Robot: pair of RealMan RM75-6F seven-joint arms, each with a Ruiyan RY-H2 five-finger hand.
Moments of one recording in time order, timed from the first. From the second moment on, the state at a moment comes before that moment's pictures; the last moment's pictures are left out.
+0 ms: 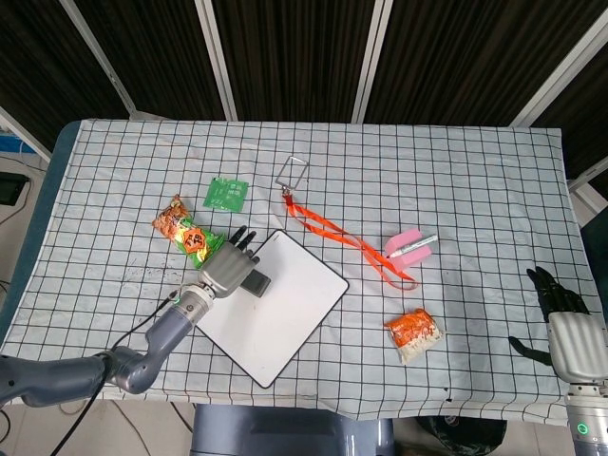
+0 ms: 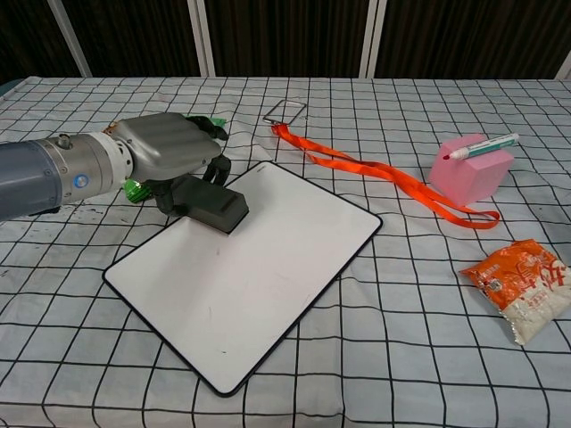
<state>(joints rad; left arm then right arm) -0.92 -1.61 -0.07 -1.38 1.03 0.84 0.80 0.06 -1.14 0.09 -1.63 -1.47 1.51 -0.04</state>
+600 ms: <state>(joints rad) -0.89 -1.45 -0.09 -1.54 1.11 0.94 0.70 0.06 -1.14 0.09 -1.63 -1.47 1.51 -0.04</state>
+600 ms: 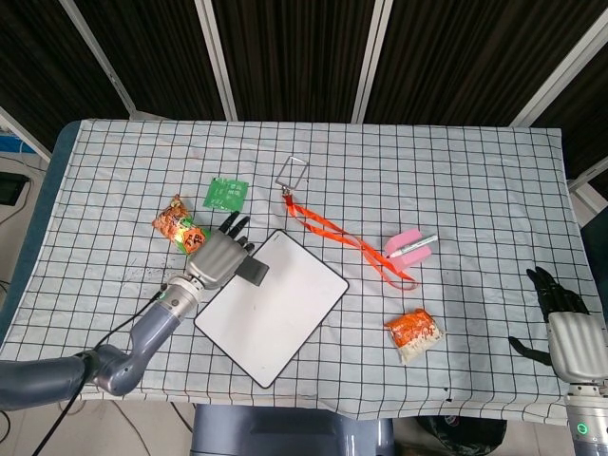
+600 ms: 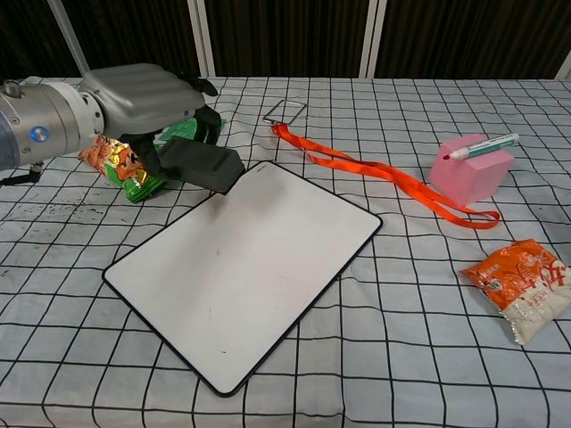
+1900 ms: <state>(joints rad) -0.59 -1.33 0.02 -1.36 1.17 0.99 0.39 0.06 -1.14 0.09 -1.63 -1.47 1.51 -0.05</state>
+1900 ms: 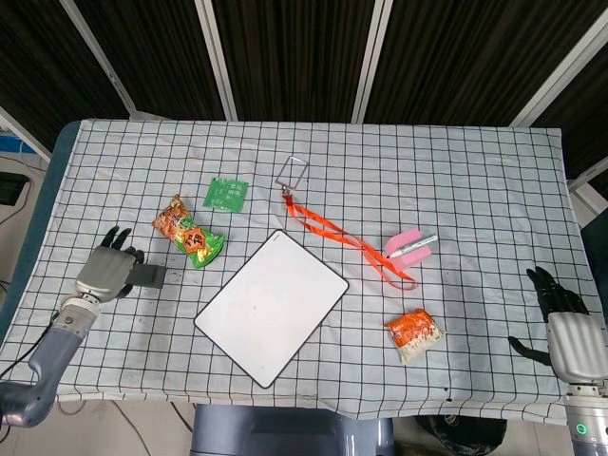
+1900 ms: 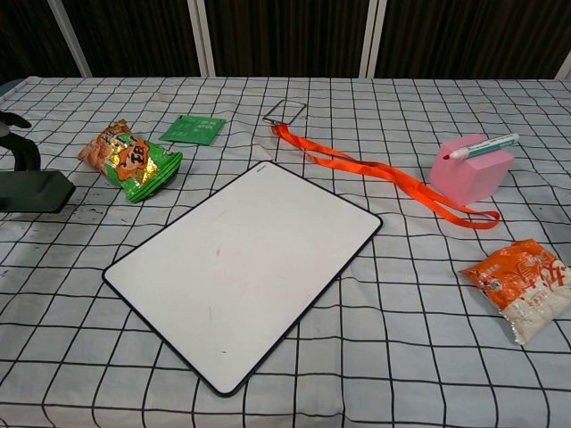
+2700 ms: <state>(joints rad) -0.60 -1.33 0.00 -1.42 1.07 0.92 0.52 0.06 -1.14 0.09 -1.63 -1.47 1.51 -0.05</state>
